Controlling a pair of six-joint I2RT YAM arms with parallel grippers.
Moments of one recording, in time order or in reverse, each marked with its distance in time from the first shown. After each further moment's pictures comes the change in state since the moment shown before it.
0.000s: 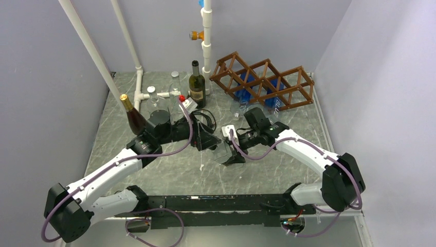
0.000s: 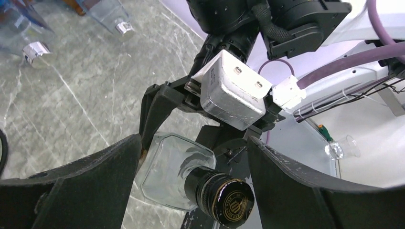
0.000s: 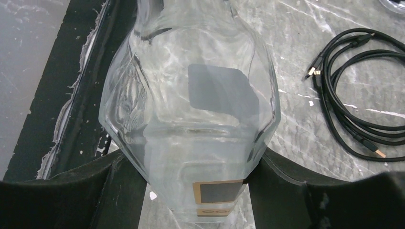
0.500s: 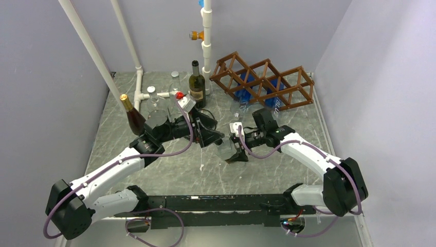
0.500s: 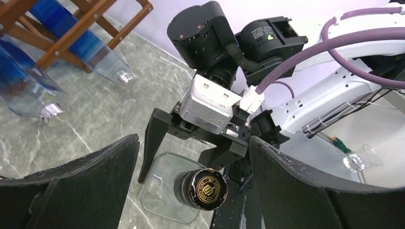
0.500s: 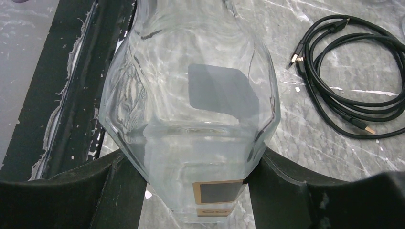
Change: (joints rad) left arm -0.011 0.037 -0.009 0.230 -0.003 0.047; right arm -0.093 -0.052 -0.100 0.127 -0.053 0.069
